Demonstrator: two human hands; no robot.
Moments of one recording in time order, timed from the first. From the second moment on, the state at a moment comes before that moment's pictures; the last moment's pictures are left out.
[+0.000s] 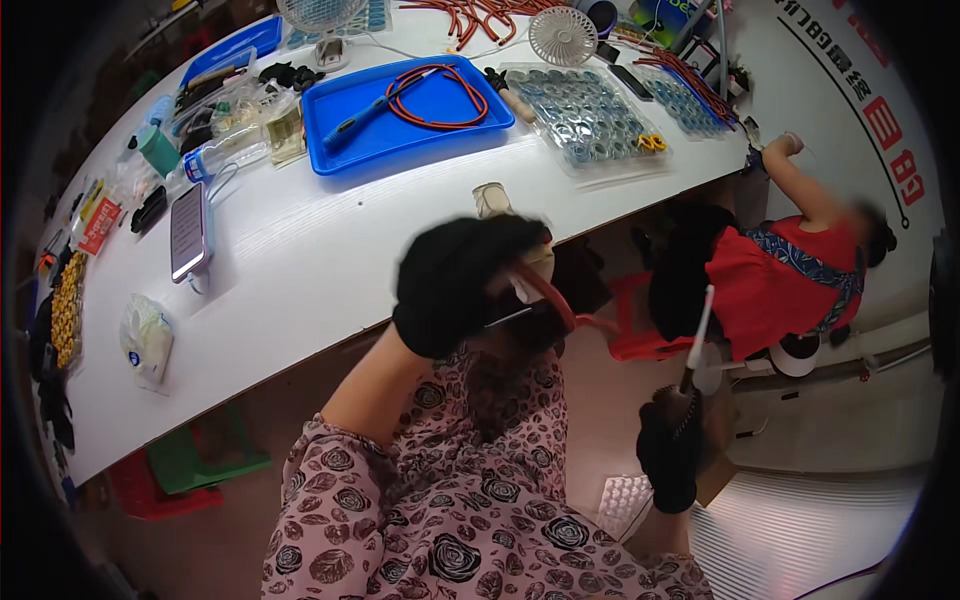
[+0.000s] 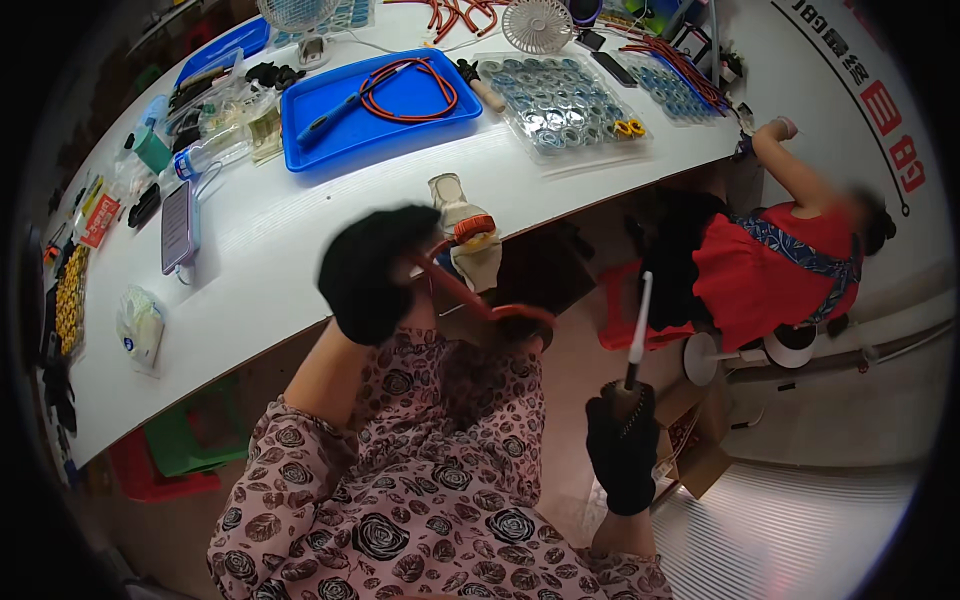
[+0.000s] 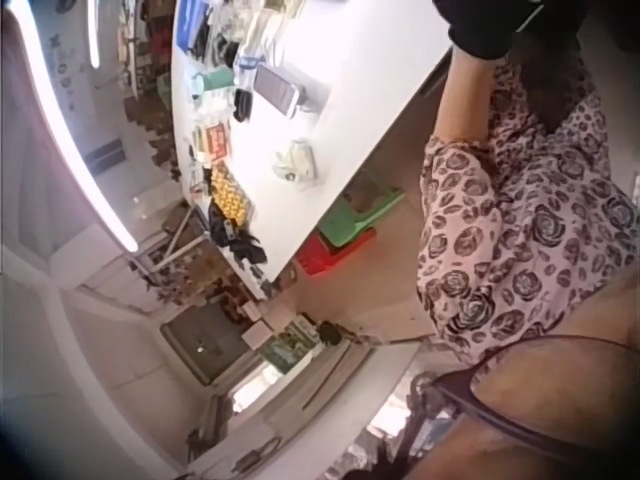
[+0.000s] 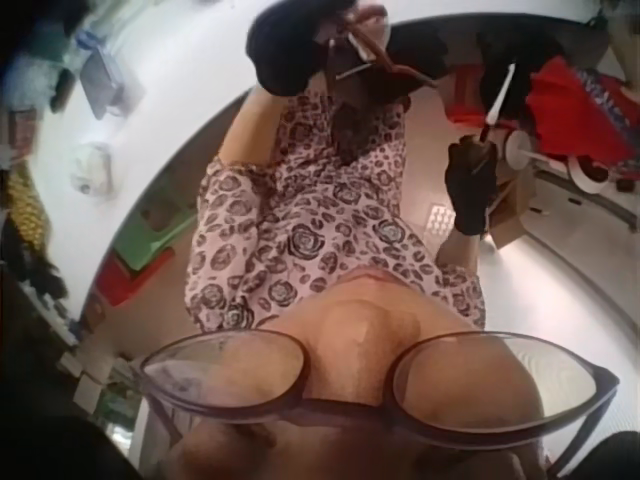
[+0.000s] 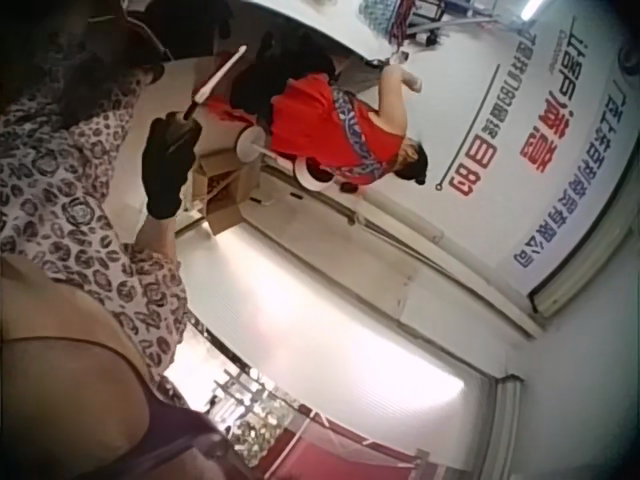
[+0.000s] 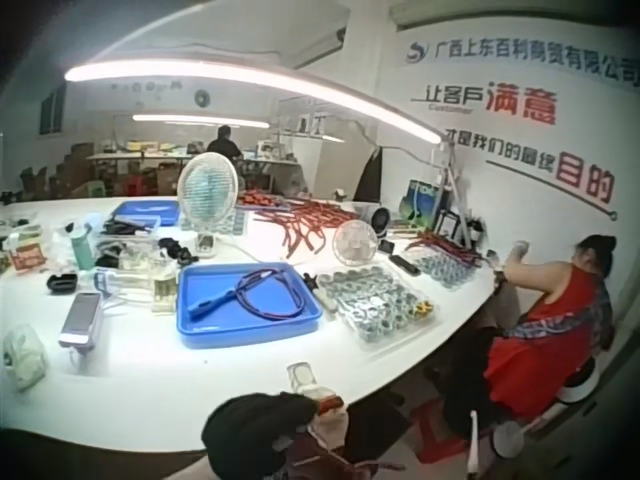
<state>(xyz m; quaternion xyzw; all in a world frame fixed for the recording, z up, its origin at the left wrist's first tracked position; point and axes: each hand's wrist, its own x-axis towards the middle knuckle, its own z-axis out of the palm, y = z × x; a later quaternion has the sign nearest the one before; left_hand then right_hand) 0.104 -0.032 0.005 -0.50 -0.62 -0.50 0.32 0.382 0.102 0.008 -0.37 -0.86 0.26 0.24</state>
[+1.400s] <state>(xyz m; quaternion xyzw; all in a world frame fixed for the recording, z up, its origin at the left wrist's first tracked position) 0.166 -0.012 -0.025 -0.57 -0.70 -0.29 0.31 0.460 0.102 -0.028 -0.40 -0.77 0.45 0.22</state>
